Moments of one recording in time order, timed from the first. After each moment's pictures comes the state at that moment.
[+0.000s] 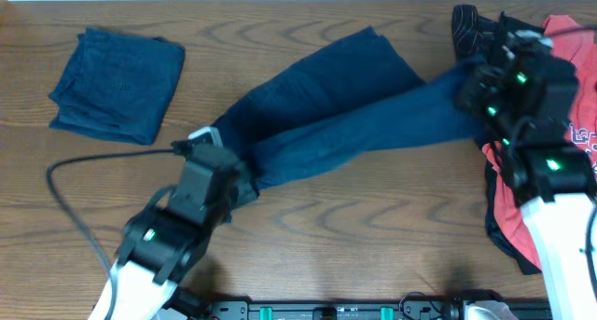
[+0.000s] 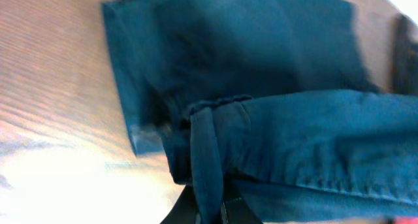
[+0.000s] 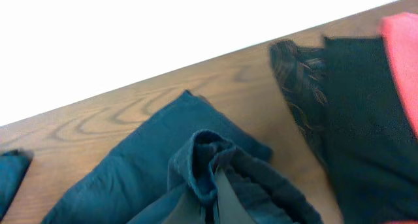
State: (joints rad) left arm -0.47 0.96 0.89 -0.81 -0.13 -0.86; right arm 0.07 1.23 1.16 -0.43 0.00 0.36
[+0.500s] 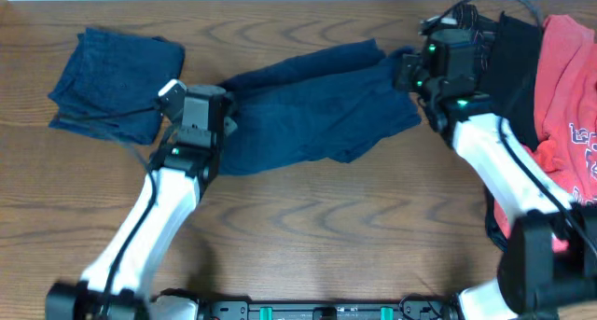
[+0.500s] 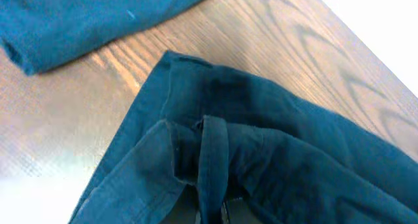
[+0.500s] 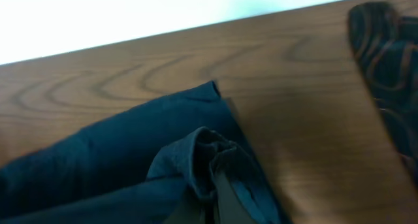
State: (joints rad) left arm -0.21 1.40 0.89 -0.32 -0.31 -0.89; right arm 0.19 1.69 1.16 -0.09 0.00 0.32
